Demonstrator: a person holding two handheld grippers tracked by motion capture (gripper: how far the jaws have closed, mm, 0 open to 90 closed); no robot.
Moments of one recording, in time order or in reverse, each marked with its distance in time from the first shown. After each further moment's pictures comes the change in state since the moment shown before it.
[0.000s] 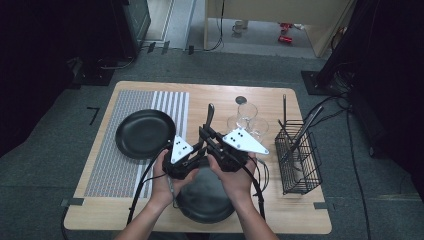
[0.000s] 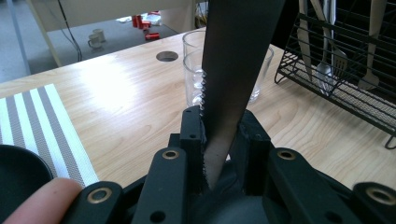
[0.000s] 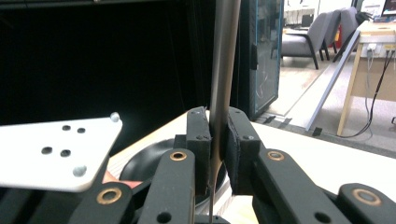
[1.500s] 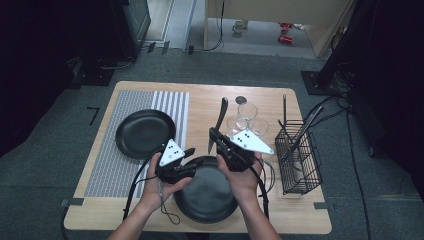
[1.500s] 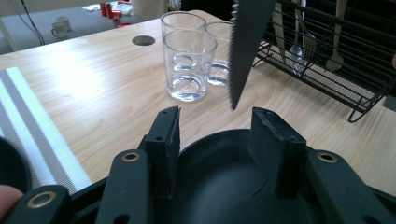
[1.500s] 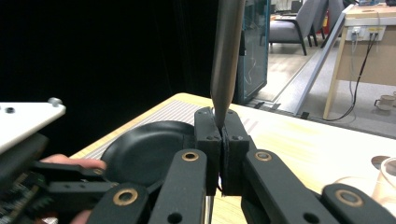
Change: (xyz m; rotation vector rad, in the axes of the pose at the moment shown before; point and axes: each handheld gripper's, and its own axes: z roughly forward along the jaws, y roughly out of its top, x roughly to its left) left arm 0.019 -0.019 -0.015 0.020 -0.107 -0.008; right arm -0.023 -0.015 -0.005 0.044 -0.049 0.016
